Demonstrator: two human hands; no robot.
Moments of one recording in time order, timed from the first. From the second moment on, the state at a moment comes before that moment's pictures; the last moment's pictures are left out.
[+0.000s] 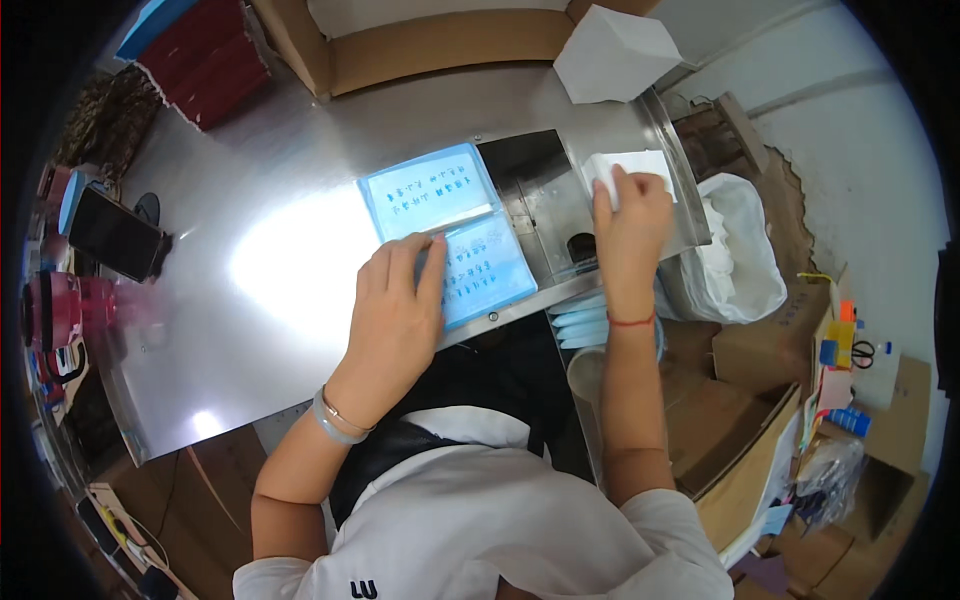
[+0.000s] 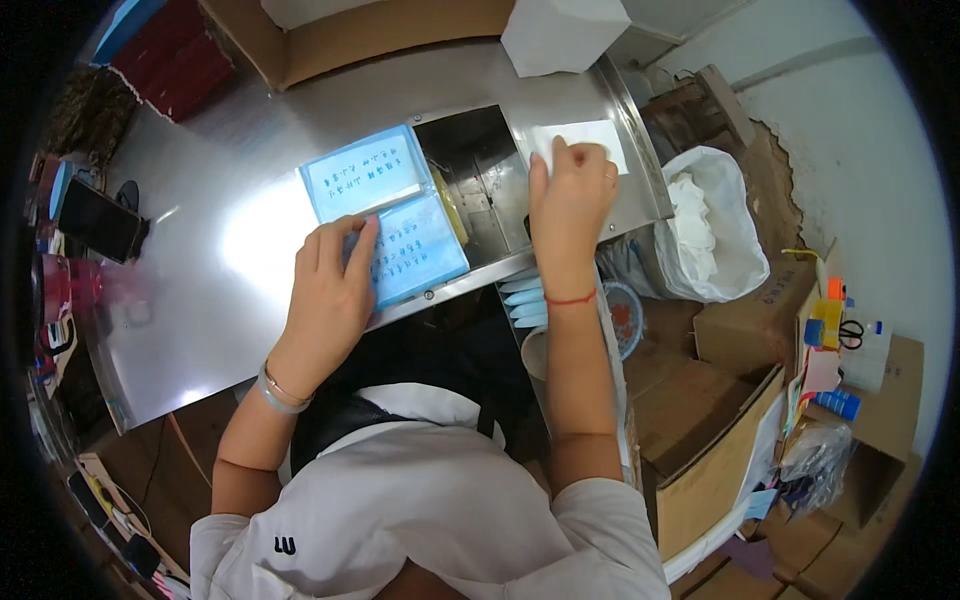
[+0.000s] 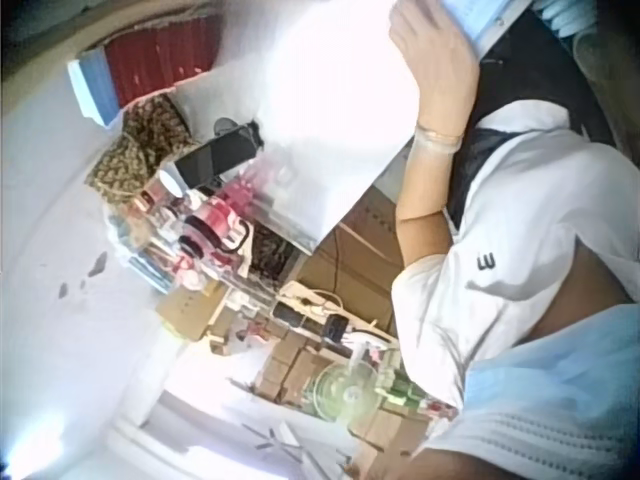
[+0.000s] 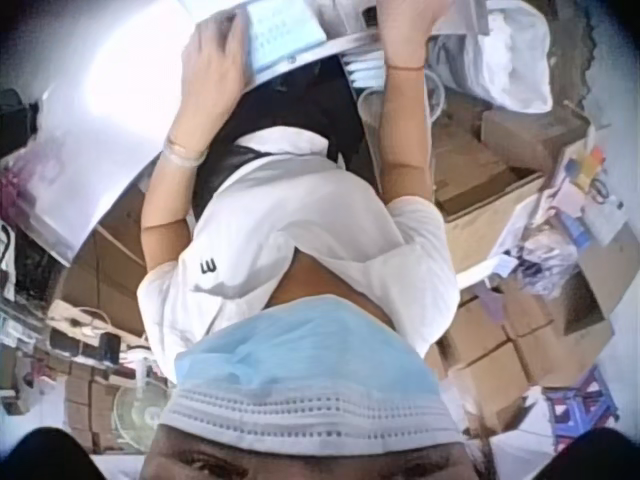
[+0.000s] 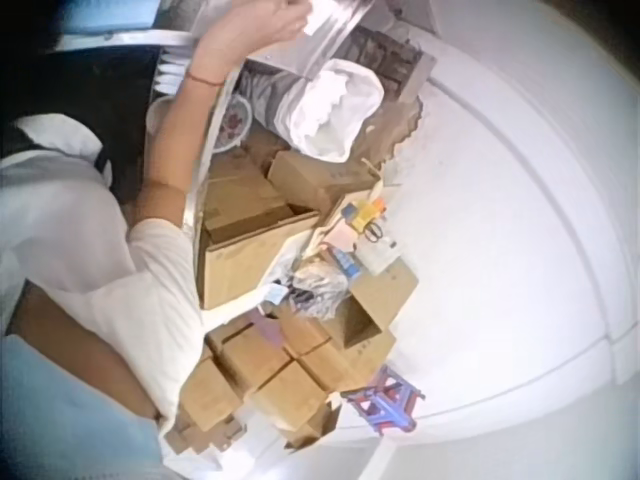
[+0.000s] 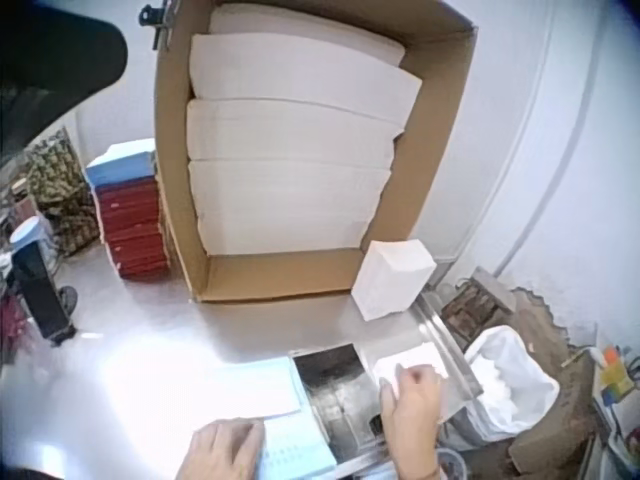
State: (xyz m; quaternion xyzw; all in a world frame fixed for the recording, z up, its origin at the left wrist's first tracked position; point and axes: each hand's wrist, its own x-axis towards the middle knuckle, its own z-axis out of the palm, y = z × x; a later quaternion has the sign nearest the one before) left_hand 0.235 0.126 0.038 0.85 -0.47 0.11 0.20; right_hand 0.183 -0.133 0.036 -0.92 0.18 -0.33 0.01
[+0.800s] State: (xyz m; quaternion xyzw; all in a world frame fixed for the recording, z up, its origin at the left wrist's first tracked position) left_hand 0.255 0.125 0.054 0.86 -0.38 0.01 0.33; right_hand 0.226 -0.053 0.053 -0.98 -0.03 -0.07 0.17
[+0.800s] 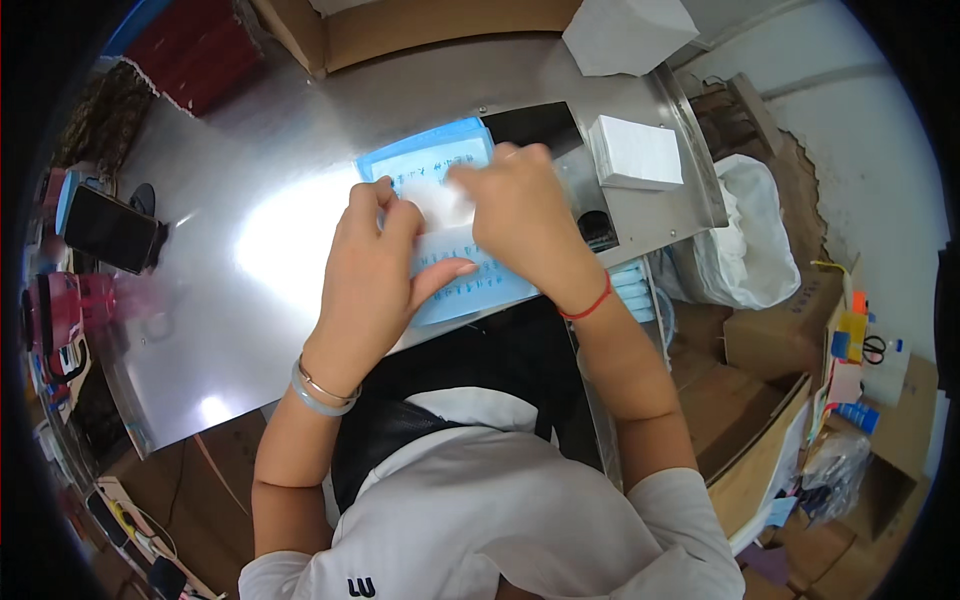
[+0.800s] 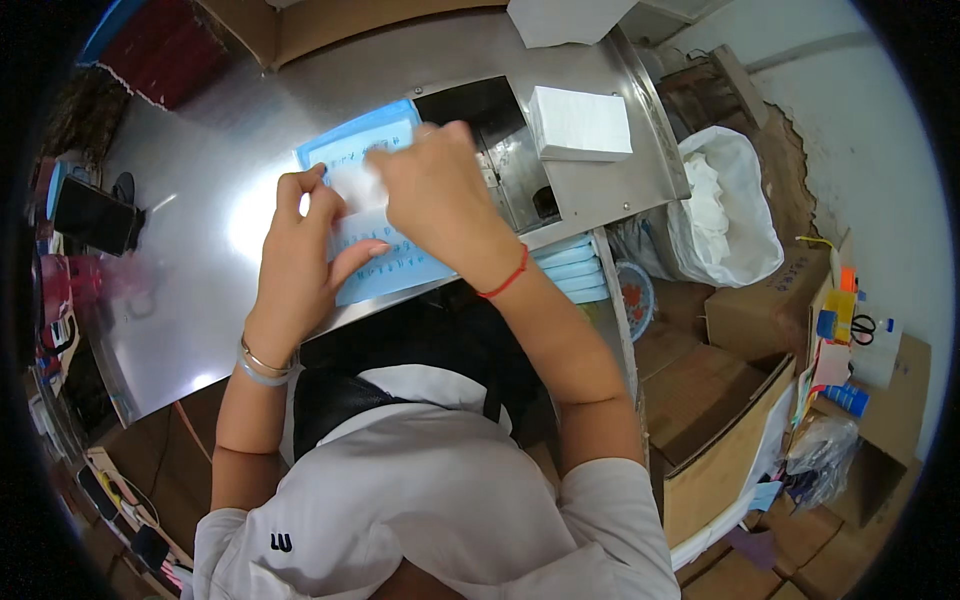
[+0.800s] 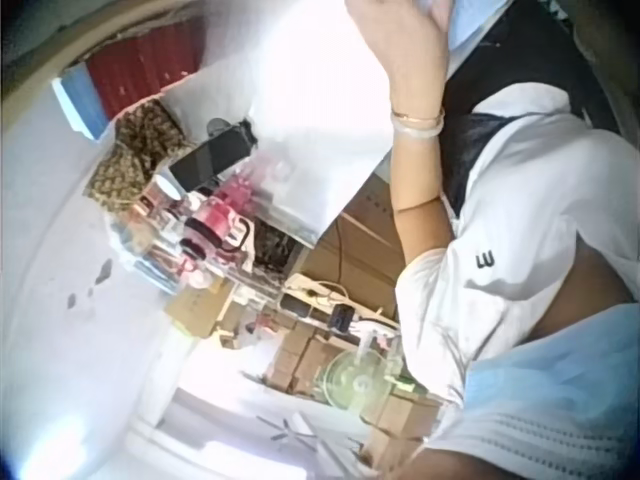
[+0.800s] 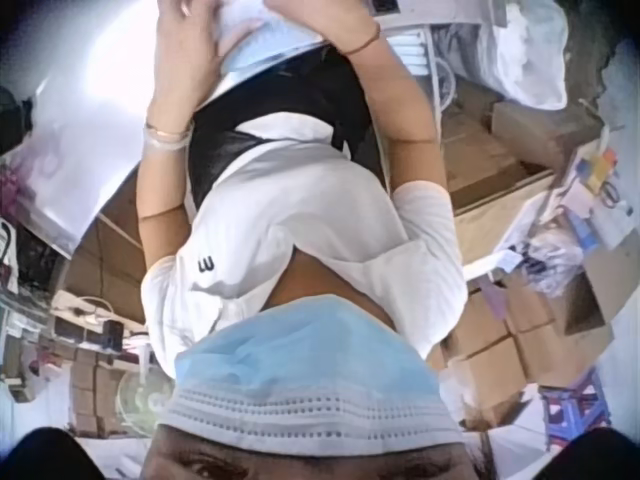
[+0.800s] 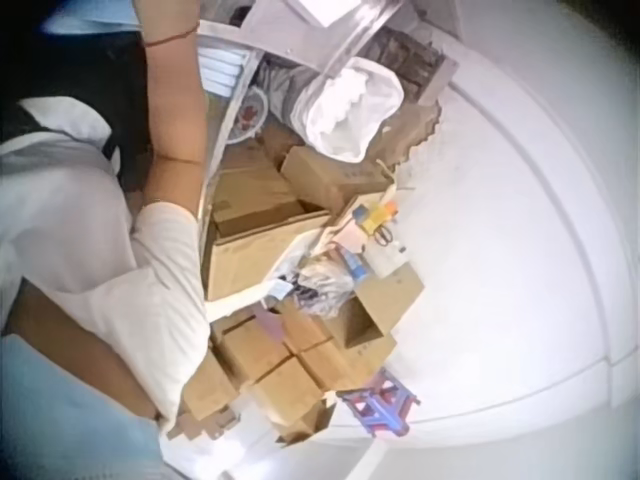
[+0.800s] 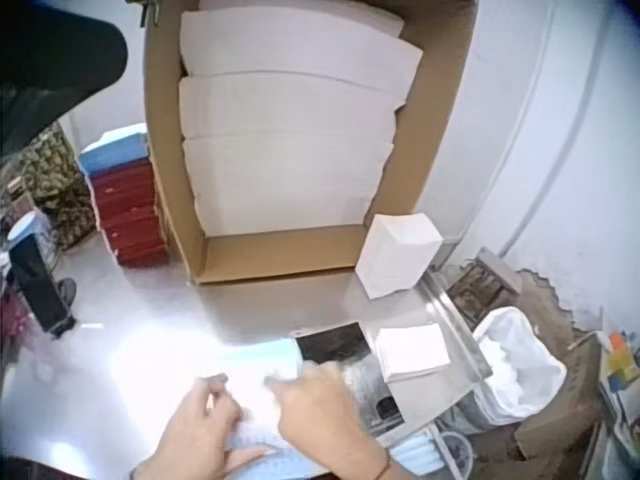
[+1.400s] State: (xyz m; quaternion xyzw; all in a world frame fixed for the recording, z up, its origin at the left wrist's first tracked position) left_hand 0.256 0.021 0.047 0.84 -0.51 0.10 0.16; right_hand 0.186 -0.156 0.027 -0.94 0.16 -0.30 0.05
